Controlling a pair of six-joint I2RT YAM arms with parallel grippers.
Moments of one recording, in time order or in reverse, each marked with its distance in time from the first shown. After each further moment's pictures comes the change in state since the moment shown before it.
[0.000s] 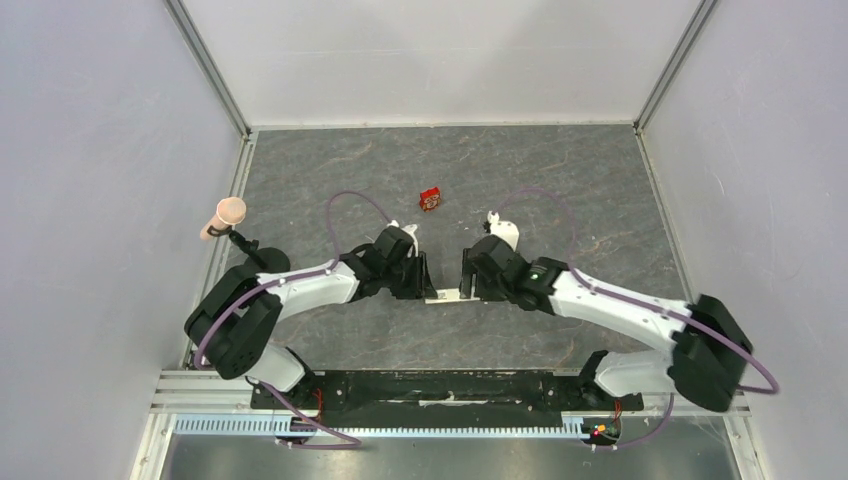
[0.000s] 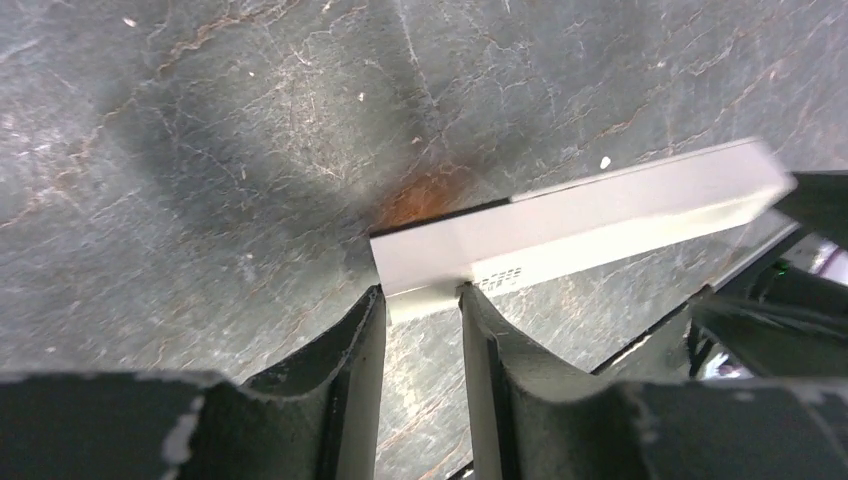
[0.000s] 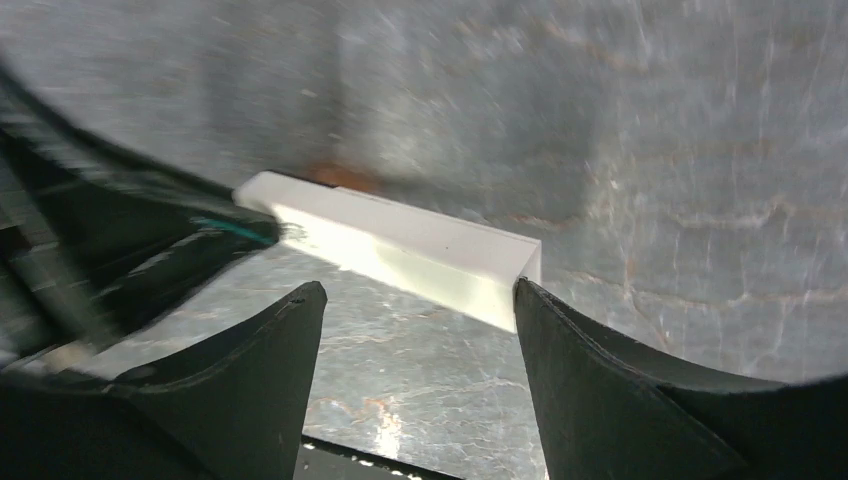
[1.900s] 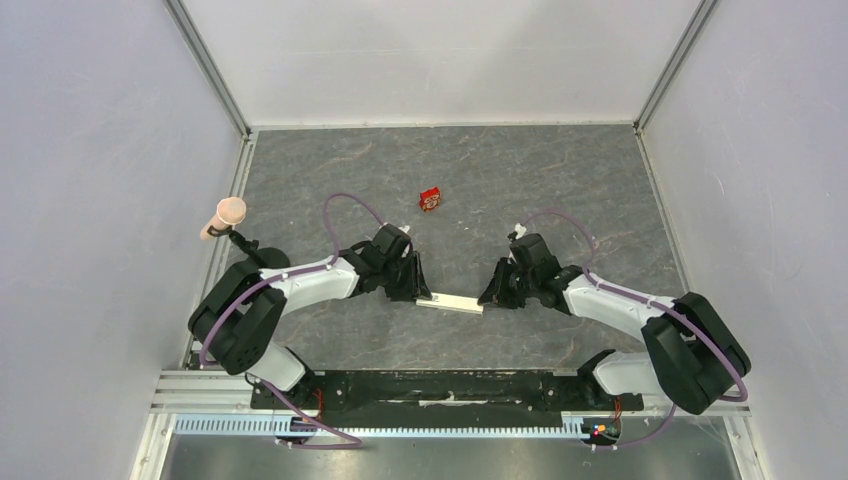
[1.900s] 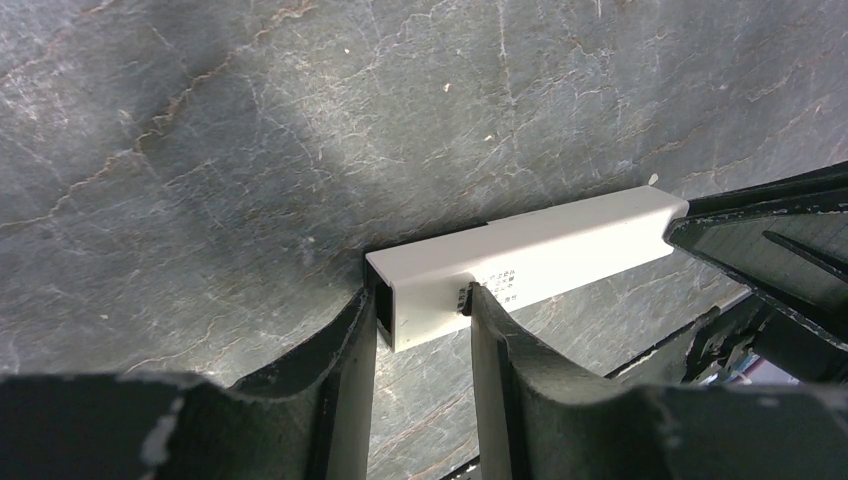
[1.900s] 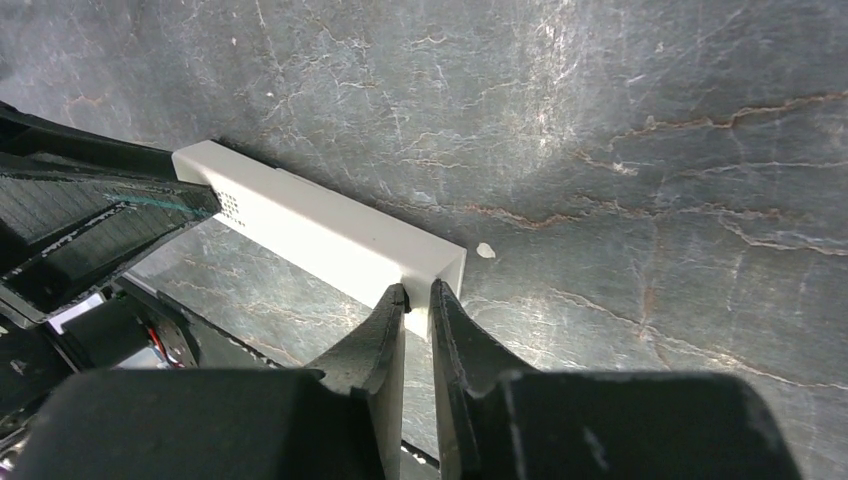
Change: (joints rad) left arm 0.027 0.042 0.034 -0.116 -0.014 -0.029; right arm -0.328 -0.014 -0.296 0.368 -0.552 -0.055
